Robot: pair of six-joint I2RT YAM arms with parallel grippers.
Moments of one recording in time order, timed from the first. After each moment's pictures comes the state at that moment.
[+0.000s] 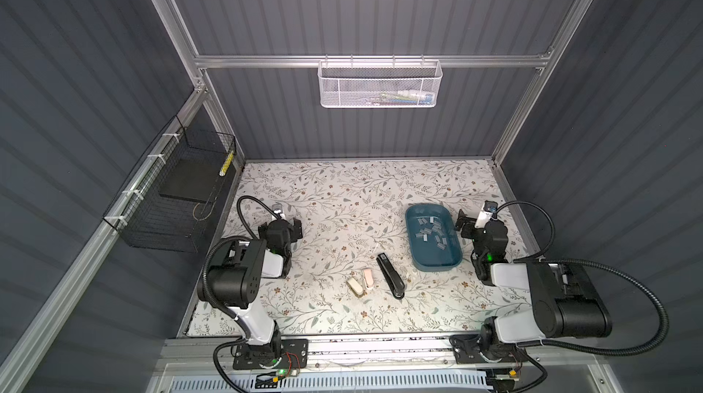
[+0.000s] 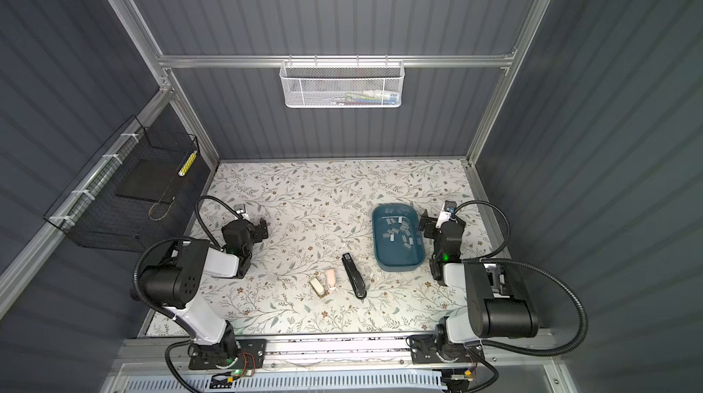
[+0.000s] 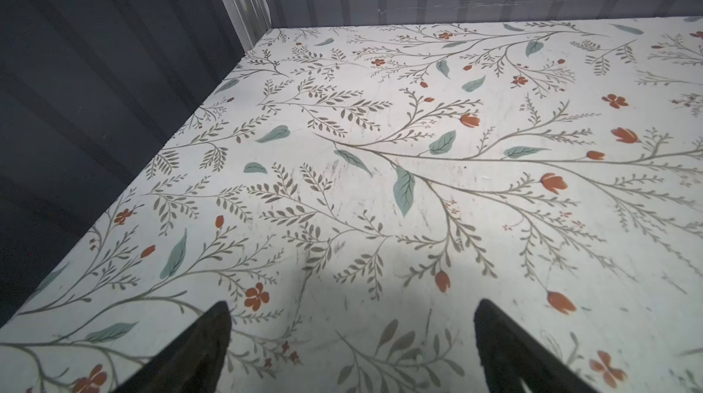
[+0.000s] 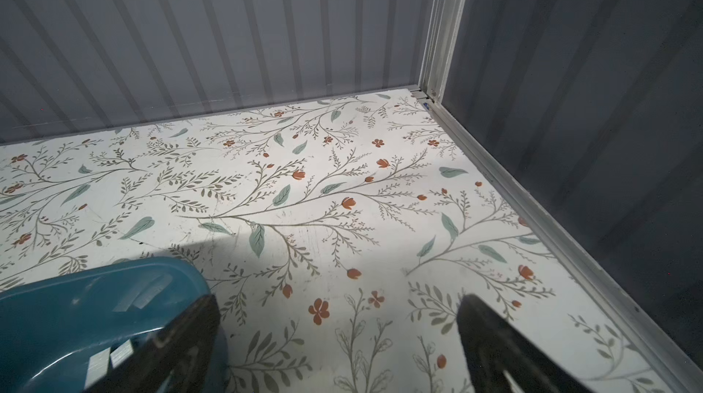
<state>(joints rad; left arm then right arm) -0.10 1.72 0.44 0.85 -0.32 -0.01 -0.02 1.46 0.31 0.91 0.15 0.06</state>
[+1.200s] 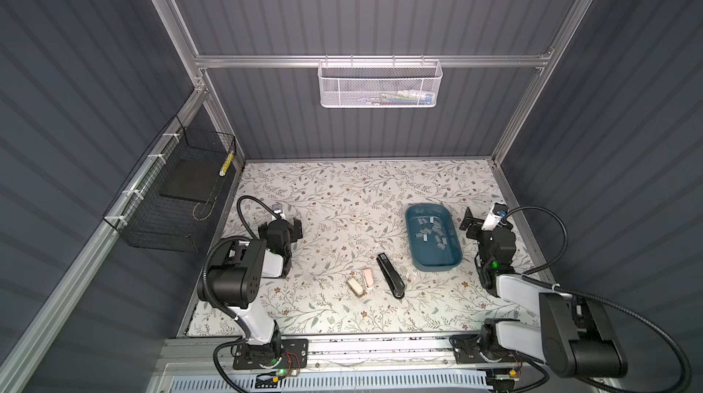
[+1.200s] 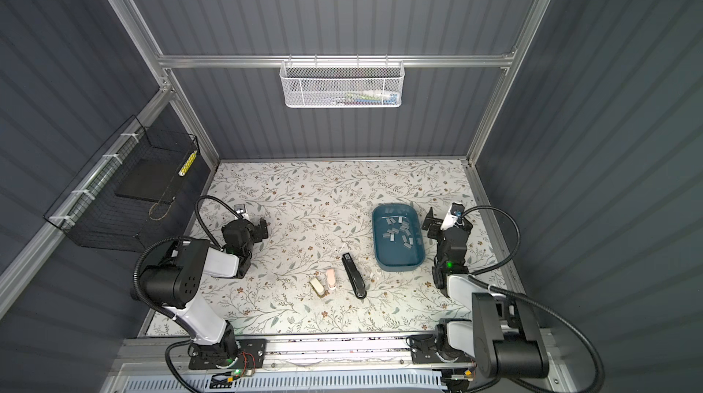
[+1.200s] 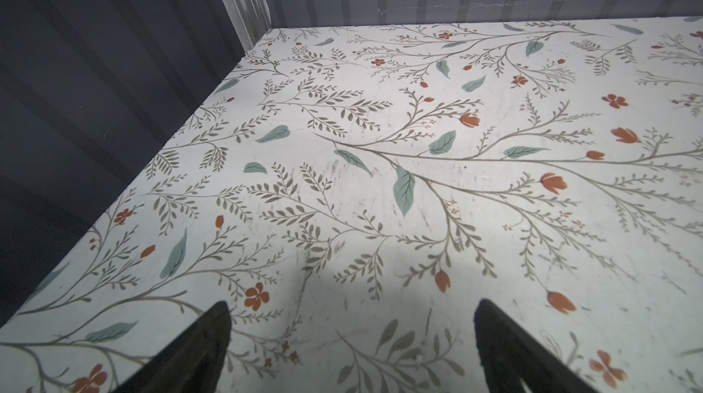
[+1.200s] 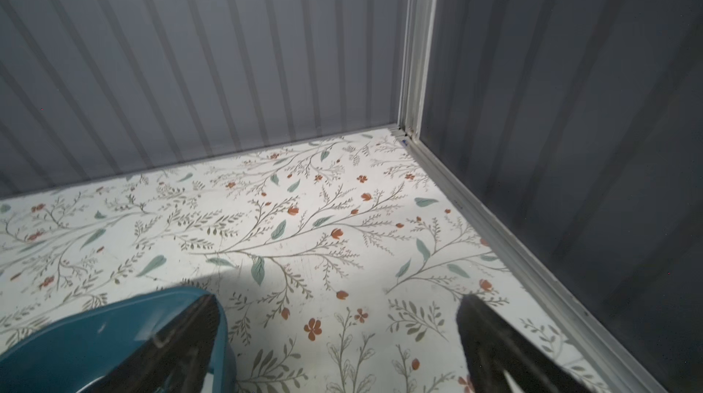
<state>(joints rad) -0.10 1.72 0.44 0.85 -0.32 -0.01 -0.01 1.18 0.24 0.84 0.23 0.09</state>
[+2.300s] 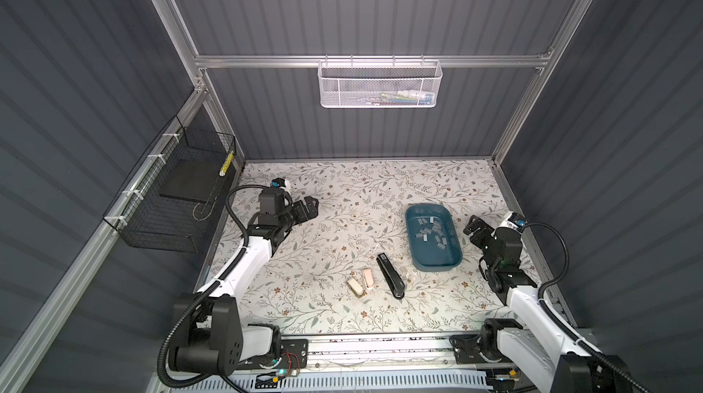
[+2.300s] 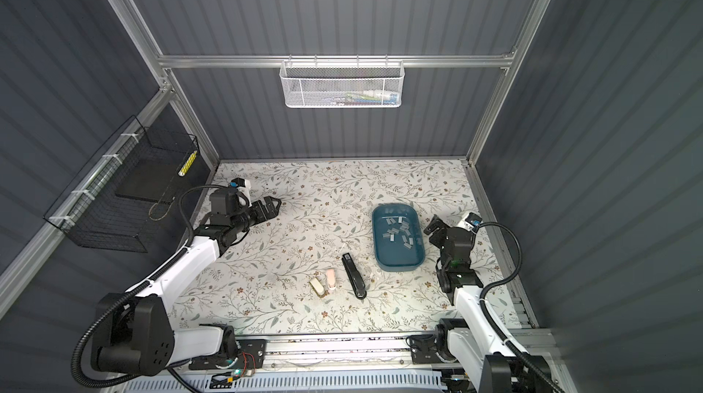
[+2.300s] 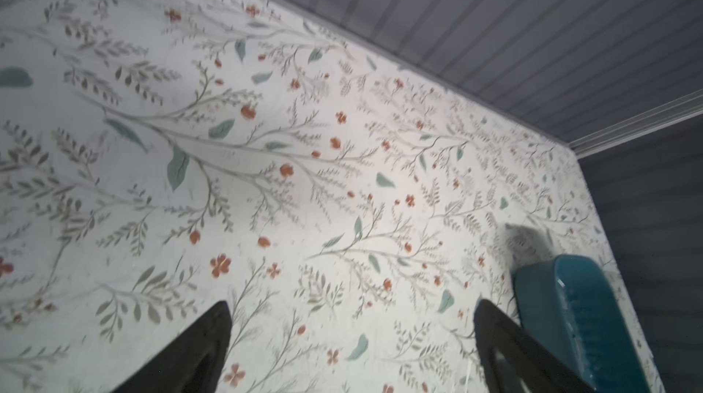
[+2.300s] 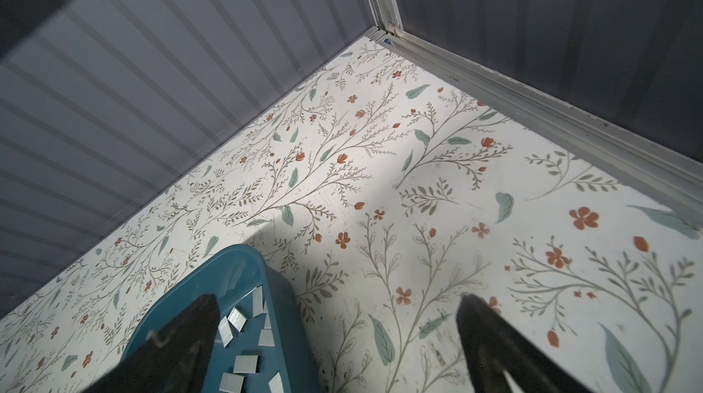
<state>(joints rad) -0.13 1.31 0.83 -0.13 0.22 -0.43 -0.02 0.89 0.30 0.23 0.19 0.55</state>
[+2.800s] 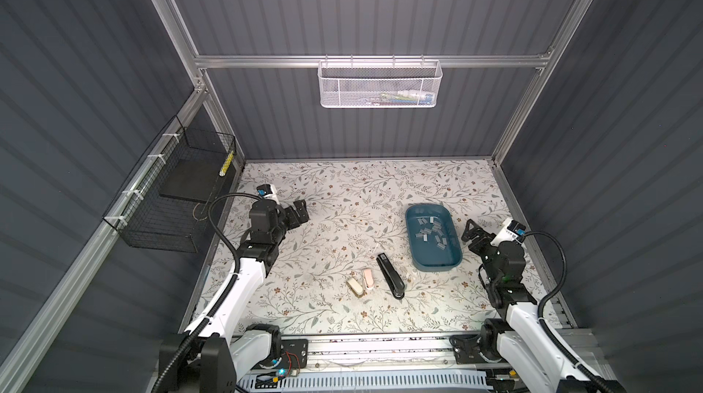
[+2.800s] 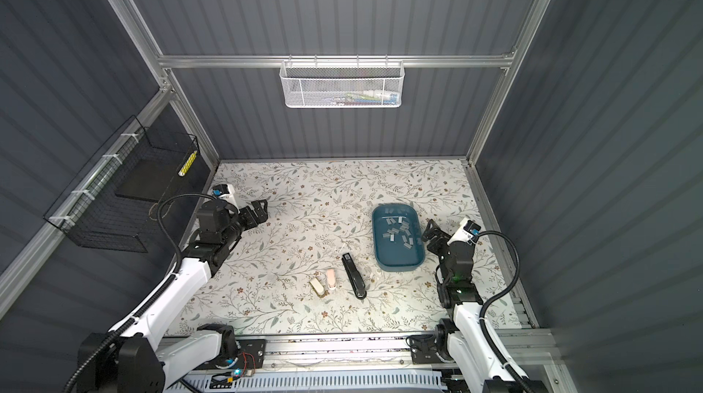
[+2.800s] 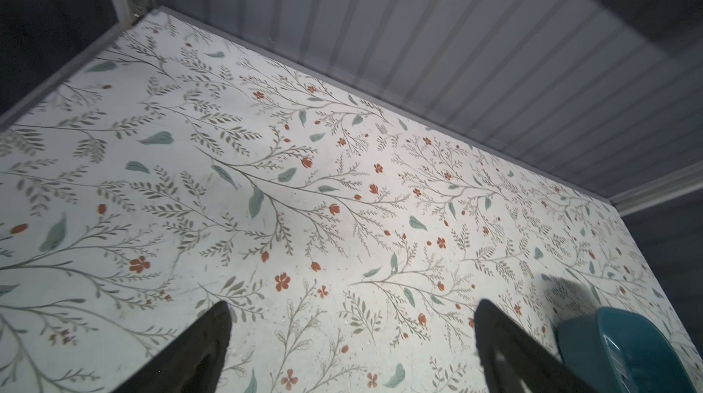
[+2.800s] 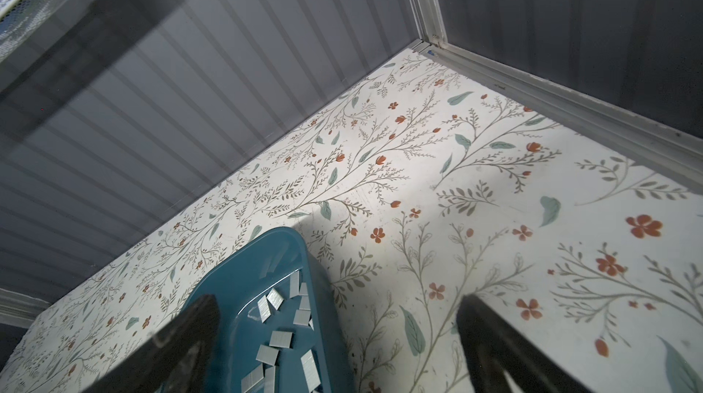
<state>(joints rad) -0.13 1.08 0.68 -0.04 -0.02 -0.43 -0.02 0.75 0.18 0.34 0.08 0.54</state>
